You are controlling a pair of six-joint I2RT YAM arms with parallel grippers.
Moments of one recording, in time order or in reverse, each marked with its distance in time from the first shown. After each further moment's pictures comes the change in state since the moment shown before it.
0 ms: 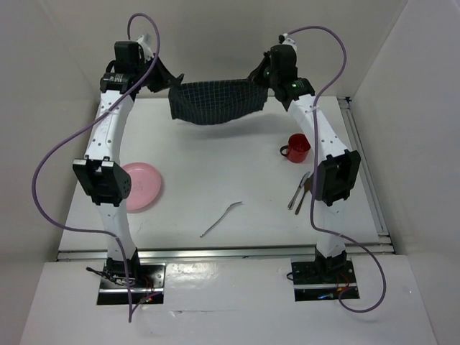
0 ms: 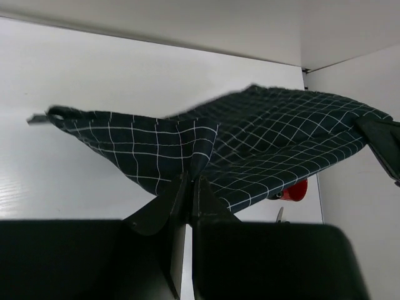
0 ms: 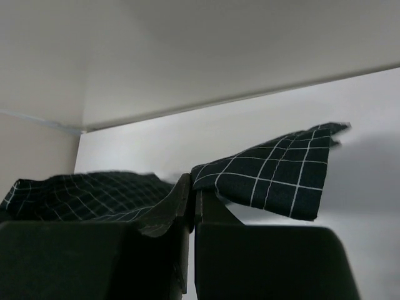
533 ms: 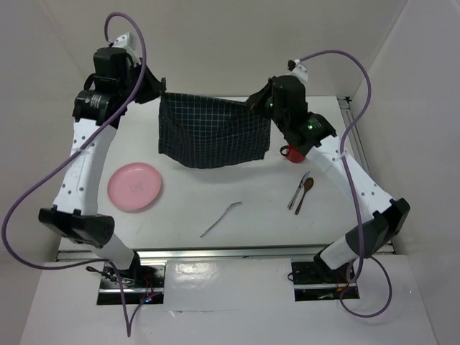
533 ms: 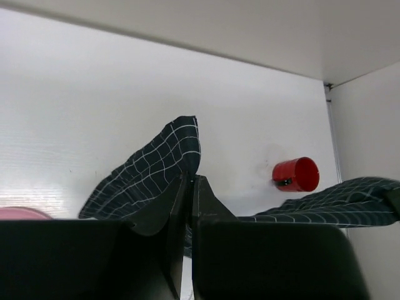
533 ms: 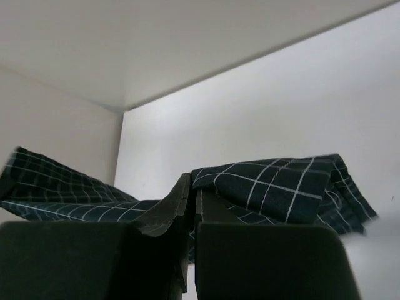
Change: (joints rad) left arm -0.116 -0.485 -0.291 -0.097 -0.317 0.029; right arm 0.246 -0.608 -0.596 0.008 0.245 0.176
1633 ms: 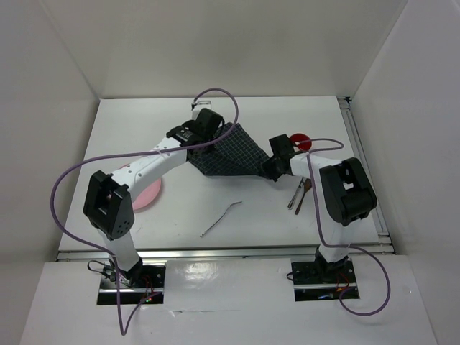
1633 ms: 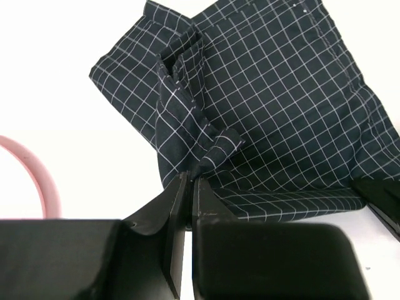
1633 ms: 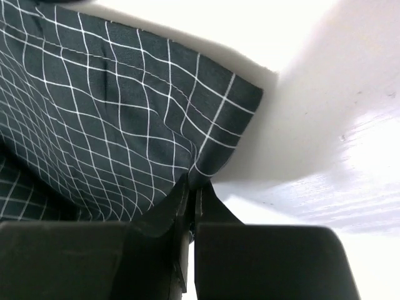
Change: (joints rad) left arm -0.437 0.176 -0.493 0.213 -0.543 -0.051; right arm -0.237 0.328 -0.629 0.216 -0.304 0.443
